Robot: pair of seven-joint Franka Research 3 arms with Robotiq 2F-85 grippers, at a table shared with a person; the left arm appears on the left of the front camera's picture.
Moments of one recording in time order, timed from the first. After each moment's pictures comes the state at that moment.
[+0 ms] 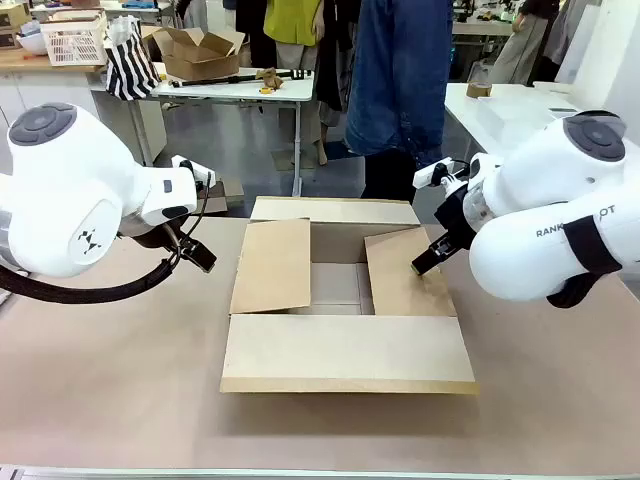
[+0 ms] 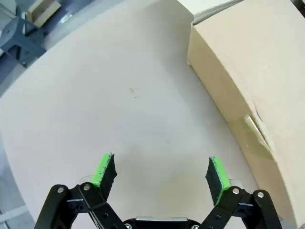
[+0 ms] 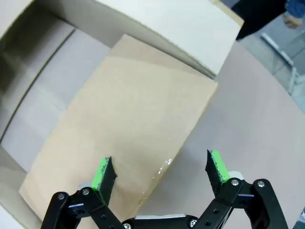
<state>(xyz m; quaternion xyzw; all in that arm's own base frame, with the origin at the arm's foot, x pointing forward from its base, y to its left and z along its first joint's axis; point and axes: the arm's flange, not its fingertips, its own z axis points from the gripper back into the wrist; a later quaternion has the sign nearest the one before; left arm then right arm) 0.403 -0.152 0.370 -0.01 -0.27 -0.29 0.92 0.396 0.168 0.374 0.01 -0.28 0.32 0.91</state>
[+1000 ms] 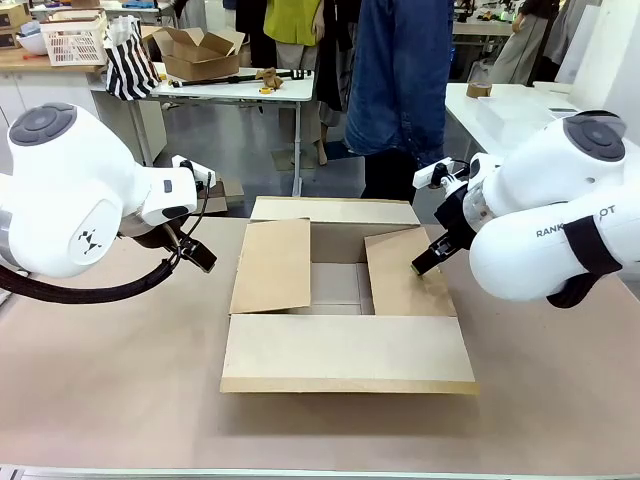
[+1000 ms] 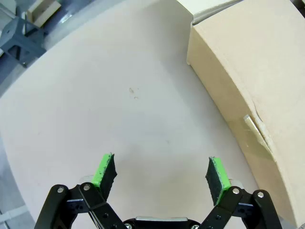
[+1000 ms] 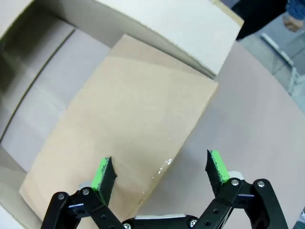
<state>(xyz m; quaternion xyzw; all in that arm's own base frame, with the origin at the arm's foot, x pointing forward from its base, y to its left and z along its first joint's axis) 0.403 -0.152 0.370 -0.01 -0.27 -0.29 0.92 0.396 0.168 0.374 0.01 -0.28 0.32 0.91</state>
